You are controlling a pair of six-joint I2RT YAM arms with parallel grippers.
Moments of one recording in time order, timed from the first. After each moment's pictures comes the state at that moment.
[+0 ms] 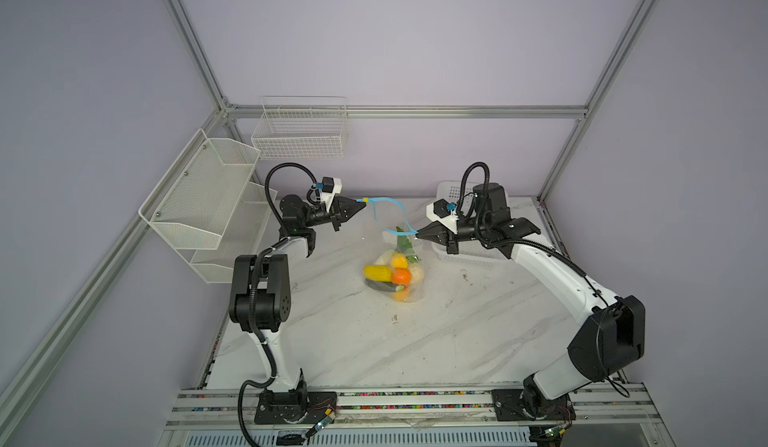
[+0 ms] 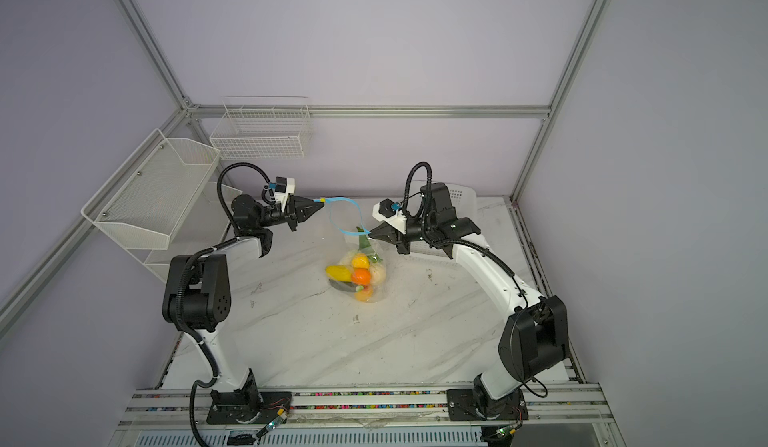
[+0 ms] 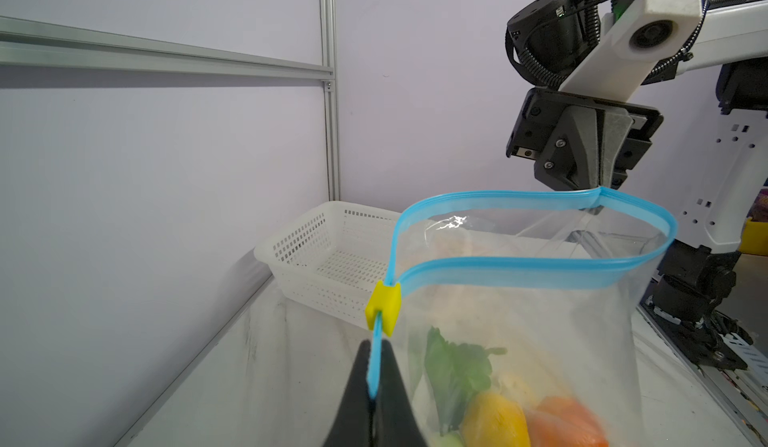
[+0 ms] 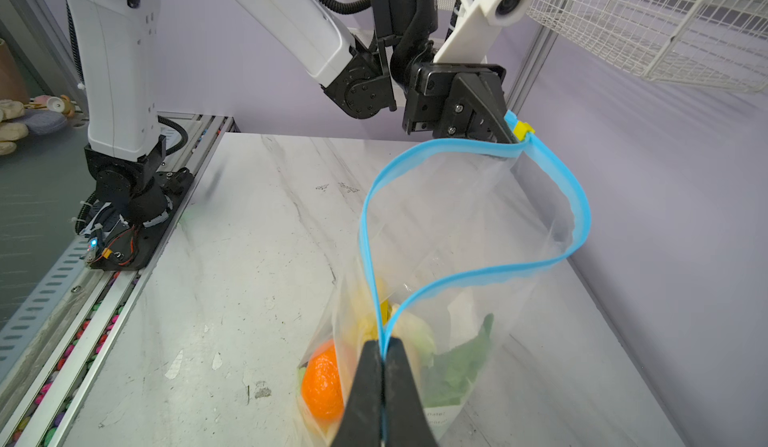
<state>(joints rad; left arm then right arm) 0.02 1.93 1.26 1.03 1.31 -0.36 0.41 1.57 1.42 -0.41 -0.96 -0.64</state>
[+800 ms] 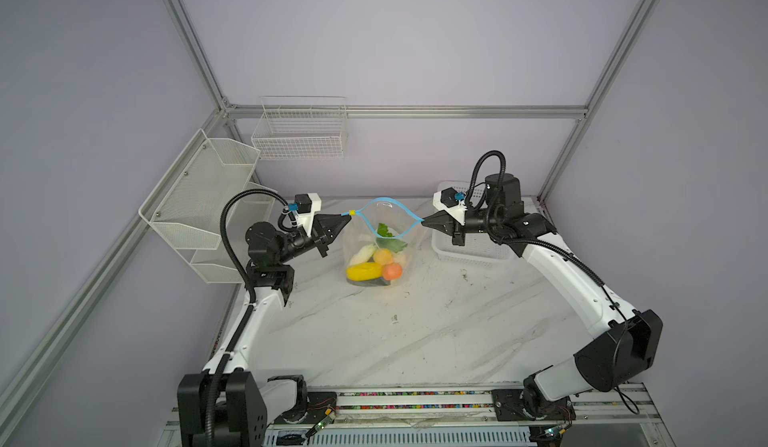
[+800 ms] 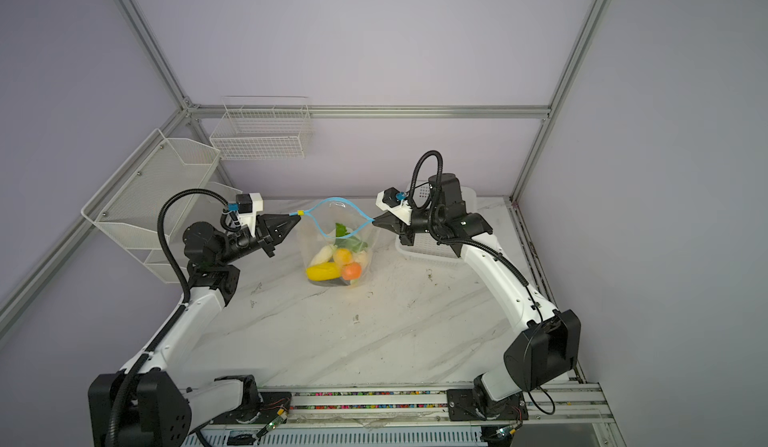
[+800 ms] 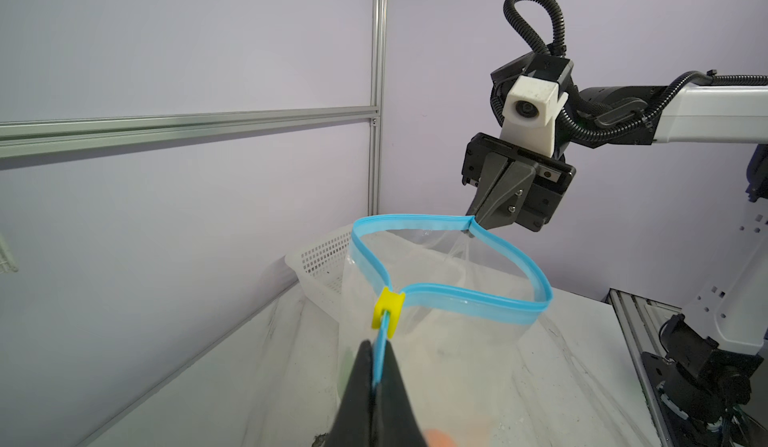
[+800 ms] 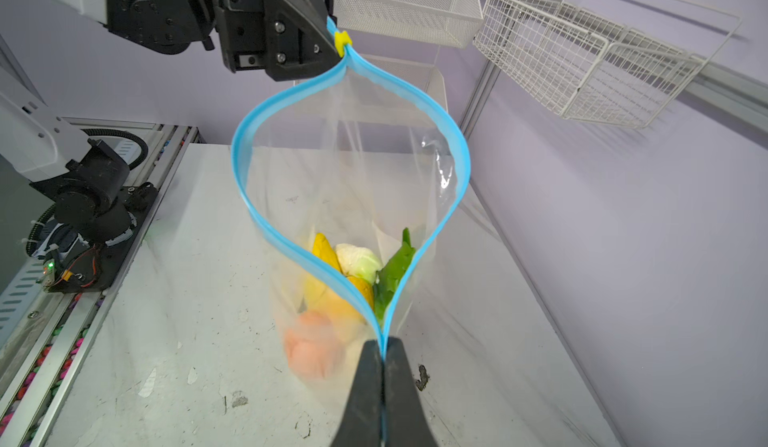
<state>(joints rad) 0.04 1.13 0.84 0.52 1.02 -0.22 0.40 1.50 1.51 -0.46 -0.88 -0.60</state>
